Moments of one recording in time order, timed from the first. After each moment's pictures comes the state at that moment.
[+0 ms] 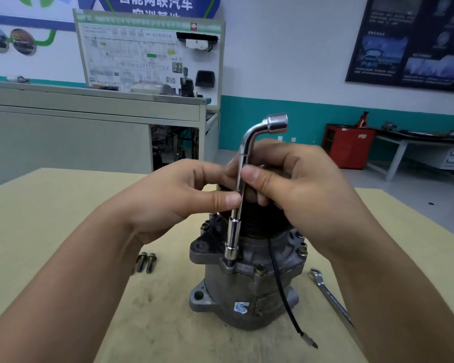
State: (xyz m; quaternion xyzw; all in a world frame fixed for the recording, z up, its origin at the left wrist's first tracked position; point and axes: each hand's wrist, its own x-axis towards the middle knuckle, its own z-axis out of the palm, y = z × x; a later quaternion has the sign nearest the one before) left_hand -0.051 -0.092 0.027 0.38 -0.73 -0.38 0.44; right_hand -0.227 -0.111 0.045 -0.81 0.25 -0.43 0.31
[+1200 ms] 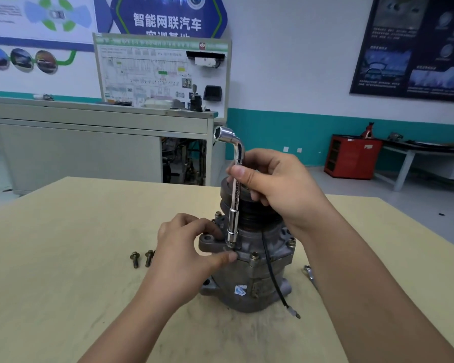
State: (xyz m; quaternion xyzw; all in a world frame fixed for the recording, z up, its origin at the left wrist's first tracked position) left_hand -0.084 -0.043 -0.040 0.65 -0.58 -0.09 0.48; right_hand -0.221 -0.105 0.051 -0.75 0.26 -0.45 0.41
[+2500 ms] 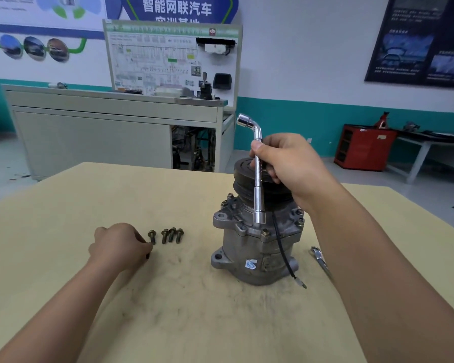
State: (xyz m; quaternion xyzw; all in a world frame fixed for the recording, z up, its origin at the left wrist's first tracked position) left_hand 0.035 -0.044 -0.083 0.89 -0.39 -0.10 0.21; right_hand -0.215 -0.113 0.053 -0.74 0.37 -0.44 0.35
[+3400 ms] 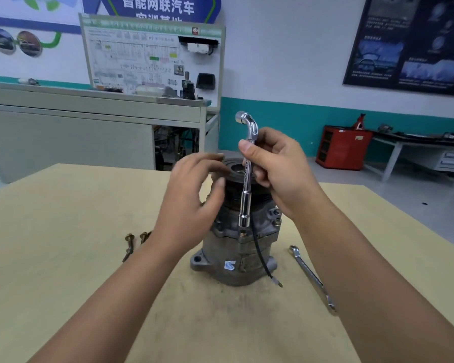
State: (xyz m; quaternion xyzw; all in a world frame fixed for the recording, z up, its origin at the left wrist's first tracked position) left_hand -0.096 -0.057 -0.007 0.48 -0.66 0.07 0.57; right_hand -0.232 -0.102 0.050 -0.69 0.20 -0.52 0.46
